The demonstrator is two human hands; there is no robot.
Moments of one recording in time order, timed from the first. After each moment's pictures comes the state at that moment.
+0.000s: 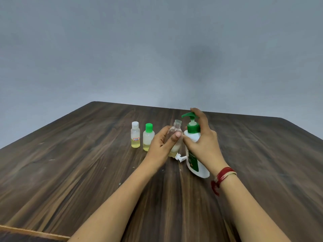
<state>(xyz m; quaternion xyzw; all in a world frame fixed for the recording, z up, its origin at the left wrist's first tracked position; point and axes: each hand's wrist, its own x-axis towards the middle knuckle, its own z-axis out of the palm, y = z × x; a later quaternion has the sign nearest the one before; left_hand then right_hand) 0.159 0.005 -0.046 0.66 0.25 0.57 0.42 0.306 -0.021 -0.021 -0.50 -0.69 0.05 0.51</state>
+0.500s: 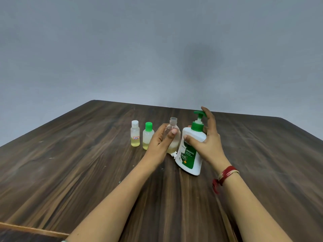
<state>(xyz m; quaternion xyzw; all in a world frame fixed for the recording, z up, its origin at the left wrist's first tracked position) 0.157 0.005 -0.045 0.65 0.27 0.57 0.43 0.321 -0.016 -0.029 -0.49 -0.66 0.13 0.55</state>
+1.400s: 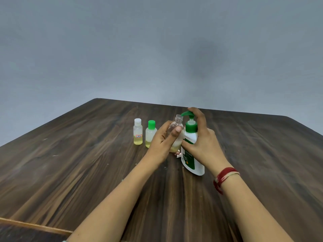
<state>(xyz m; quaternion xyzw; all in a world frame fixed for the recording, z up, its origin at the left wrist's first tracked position) 0.154 -0.007 -0.033 0.65 0.25 0.56 0.45 0.297 -0.027 -0.019 -0.49 -0.74 0.03 0.46</state>
